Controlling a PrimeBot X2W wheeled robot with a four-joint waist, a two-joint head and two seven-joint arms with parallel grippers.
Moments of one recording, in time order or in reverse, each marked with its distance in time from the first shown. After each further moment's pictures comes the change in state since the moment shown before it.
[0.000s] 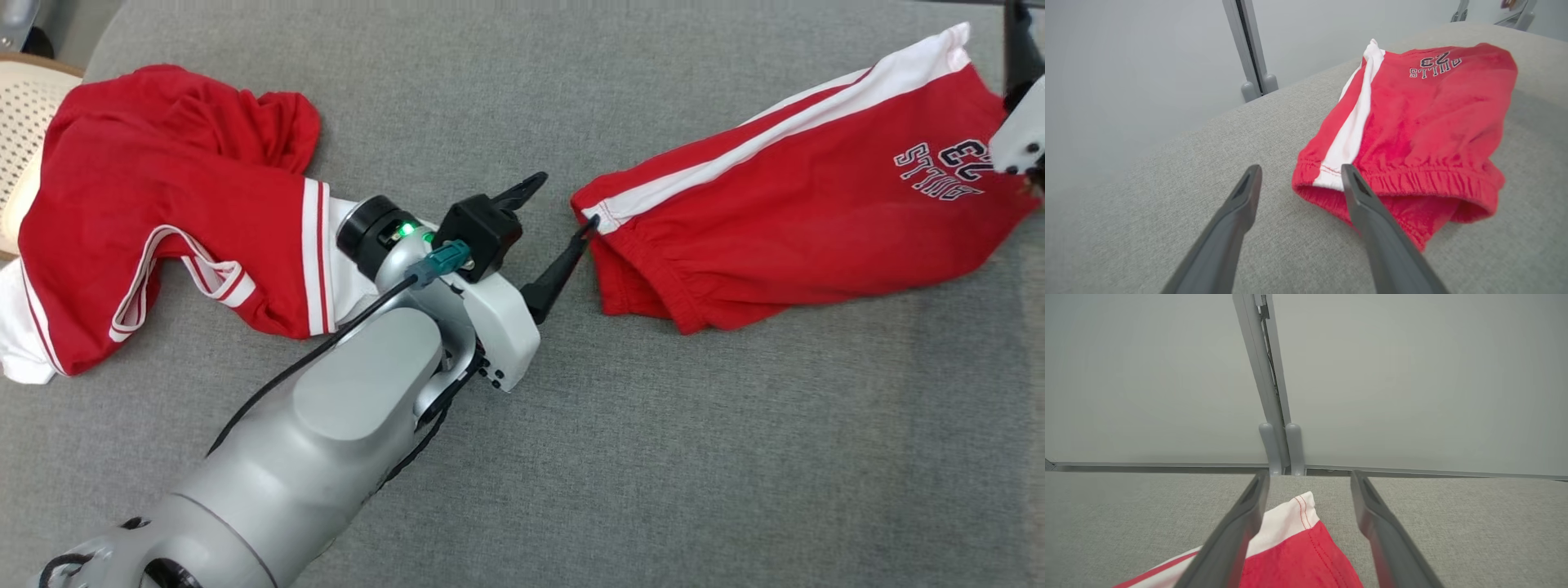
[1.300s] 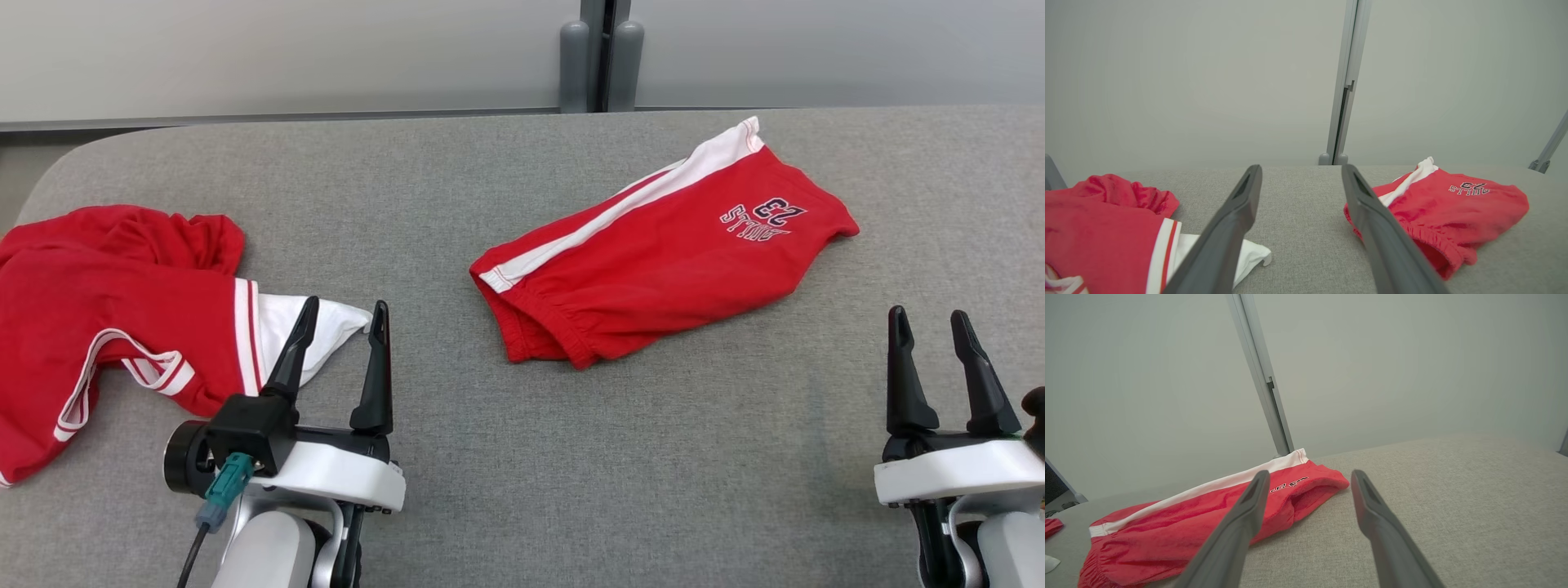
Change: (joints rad) left arm 0.751 -0.056 0.881 -0.527 0.436 0.096 -0.004; right arm 0.819 0.138 0.041 -0.547 0.193 0.000 -0.397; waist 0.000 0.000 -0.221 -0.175
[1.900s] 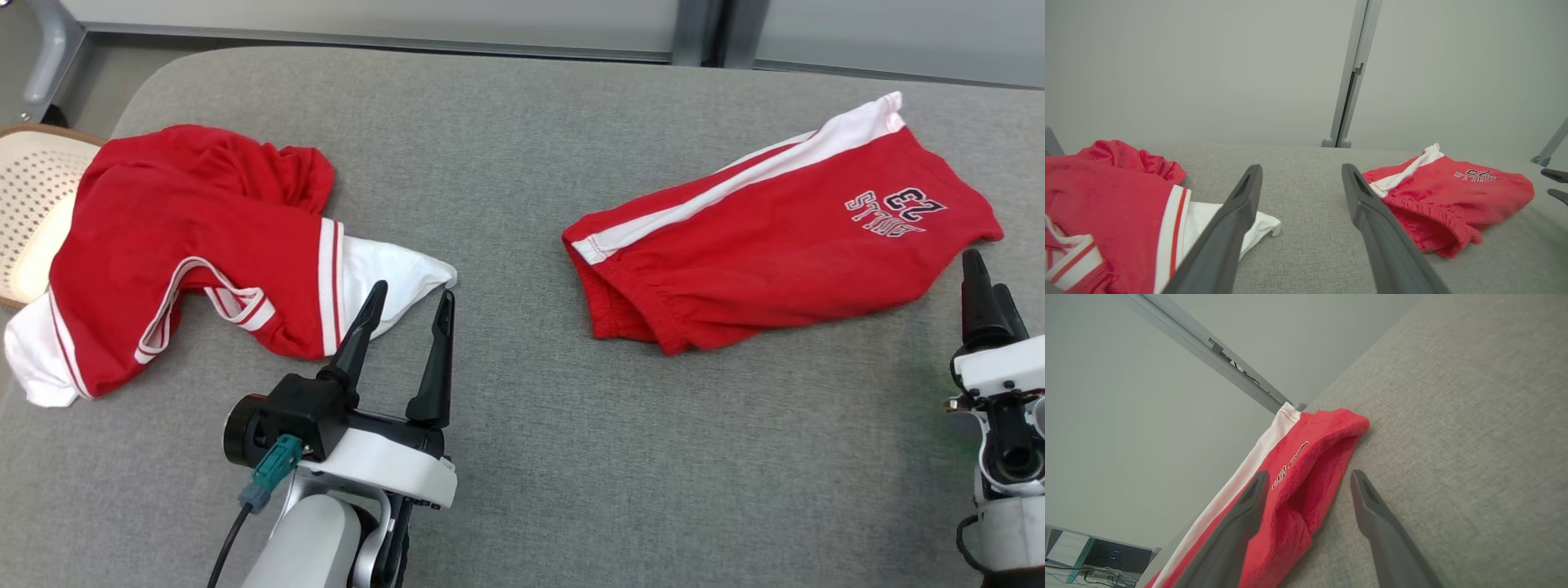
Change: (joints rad) left arm -0.052 -0.004 -0.123 -0.001 -0.074 -0.019 0.000; right arm -0.232 0.072 -0.282 0.179 0.354 0.000 0.351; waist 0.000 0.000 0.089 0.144
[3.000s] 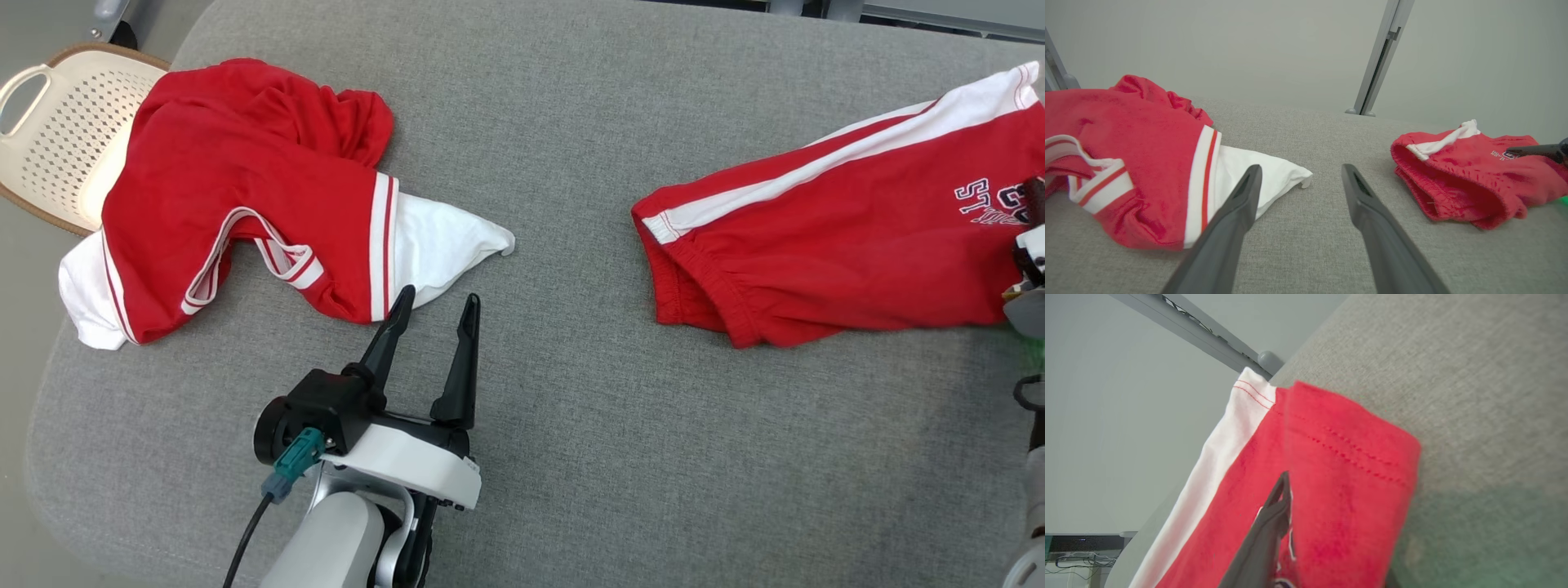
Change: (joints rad) left arm -0.029 0.000 -0.088 0.027 -0.095 0.031 0.000; right arm -0.476 -0.034 -0.431 0.463 -0.452 0.001 0.250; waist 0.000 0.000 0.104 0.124
